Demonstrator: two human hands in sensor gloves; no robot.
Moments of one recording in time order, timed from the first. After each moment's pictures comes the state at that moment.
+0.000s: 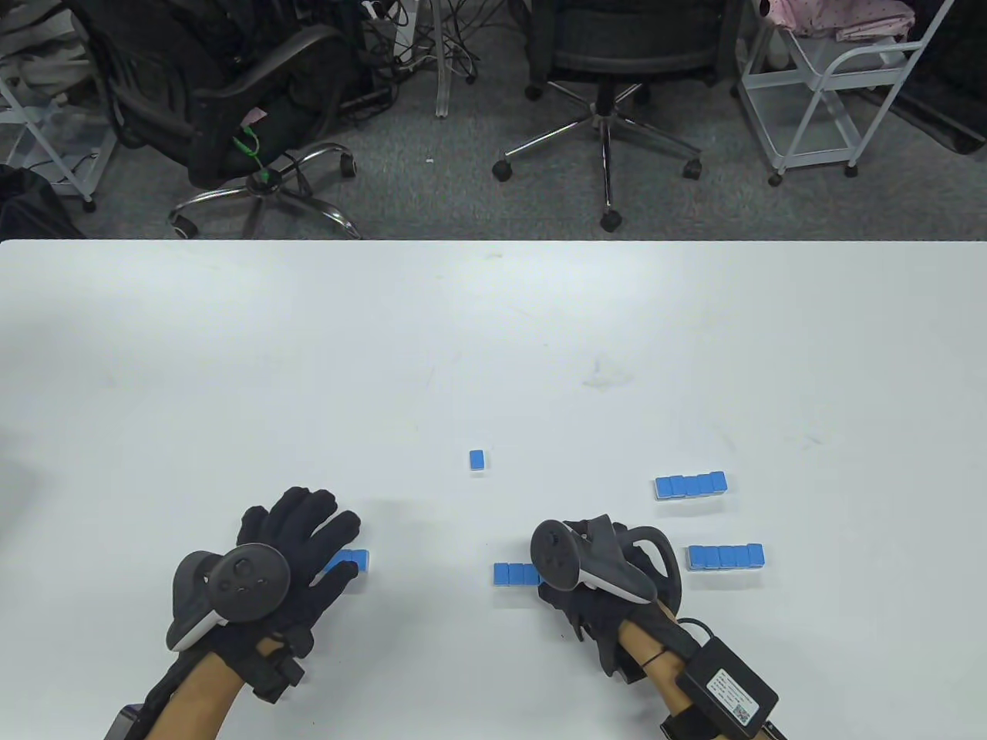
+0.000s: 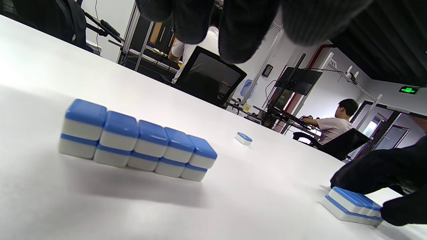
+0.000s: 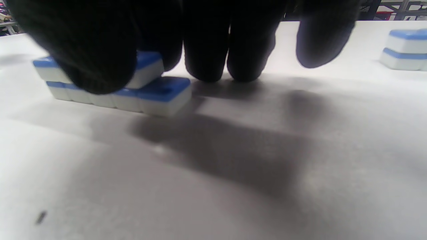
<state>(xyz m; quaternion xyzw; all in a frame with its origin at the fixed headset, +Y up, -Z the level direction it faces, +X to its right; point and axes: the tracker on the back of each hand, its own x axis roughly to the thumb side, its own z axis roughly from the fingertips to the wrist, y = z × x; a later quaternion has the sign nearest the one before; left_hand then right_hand) -0.277 -0.713 -0.170 -0.04 -0.16 0.21 0.96 0.071 -0.742 -0.191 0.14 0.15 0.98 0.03</state>
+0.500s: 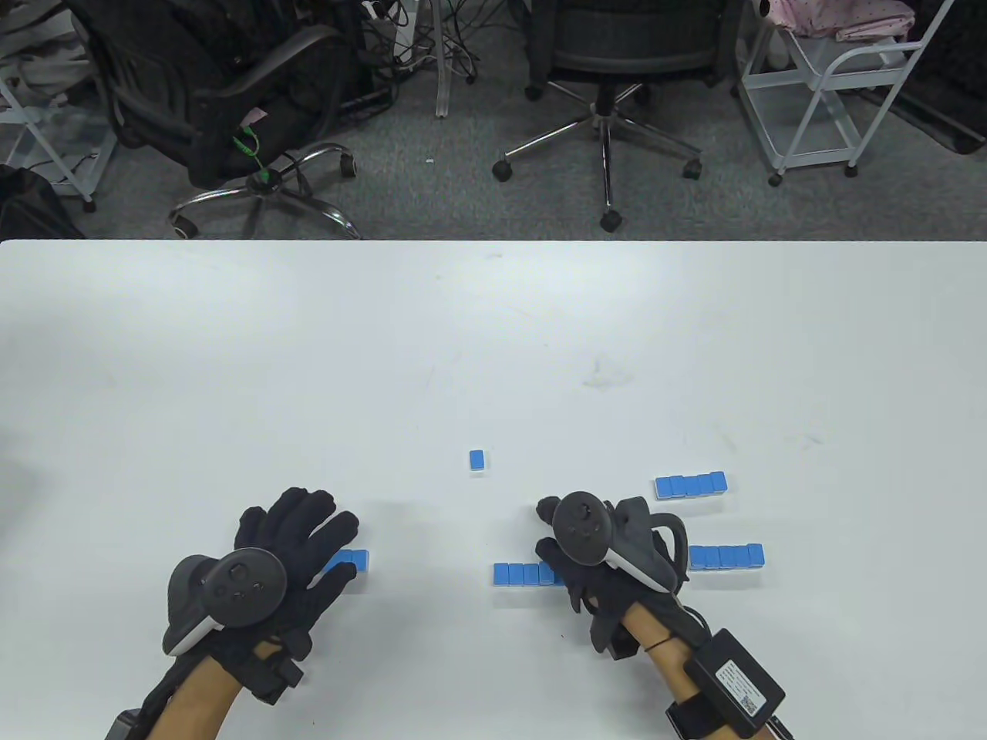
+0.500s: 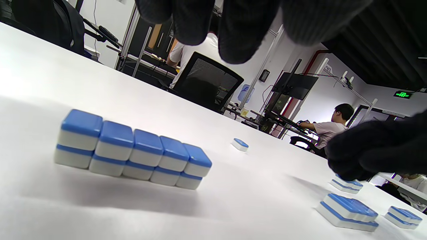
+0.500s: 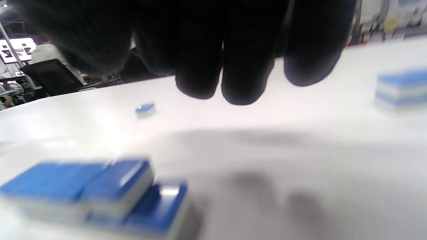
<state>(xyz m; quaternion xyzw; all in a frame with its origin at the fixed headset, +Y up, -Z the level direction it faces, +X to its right) -0.278 -0.709 -0.167 -0.03 -0.16 0.21 0.96 0.079 -0.704 -0.215 0.09 0.06 0.99 0.09</state>
